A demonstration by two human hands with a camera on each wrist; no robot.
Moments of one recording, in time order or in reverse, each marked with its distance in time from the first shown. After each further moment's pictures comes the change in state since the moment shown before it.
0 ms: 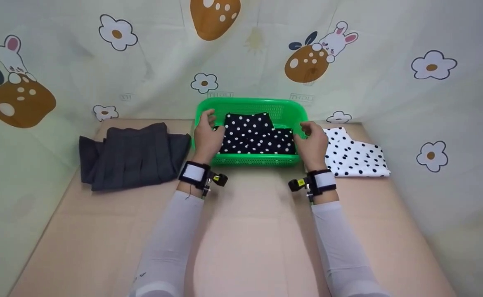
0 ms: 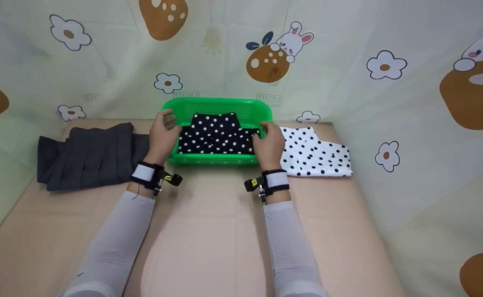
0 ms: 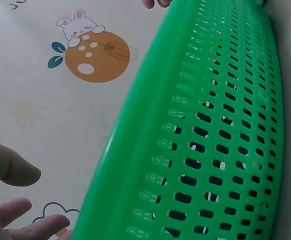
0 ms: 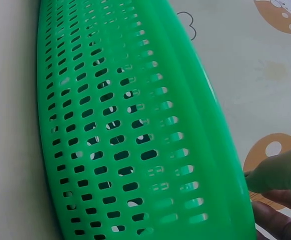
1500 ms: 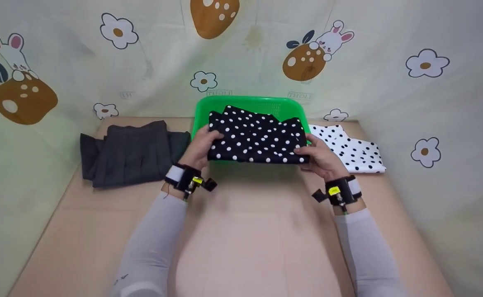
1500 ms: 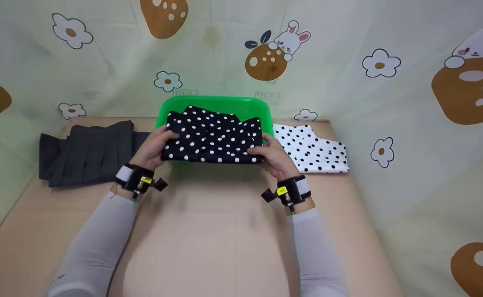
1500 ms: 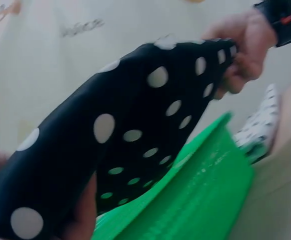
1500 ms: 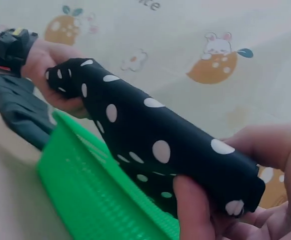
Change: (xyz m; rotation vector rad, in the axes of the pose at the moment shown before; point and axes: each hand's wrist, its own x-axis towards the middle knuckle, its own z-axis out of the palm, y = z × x) left_hand -0.025 -0.004 -0.029 -0.663 -0.383 -0.363; right_hand -0.032 0.001 -0.059 0.882 -0.677 0.435
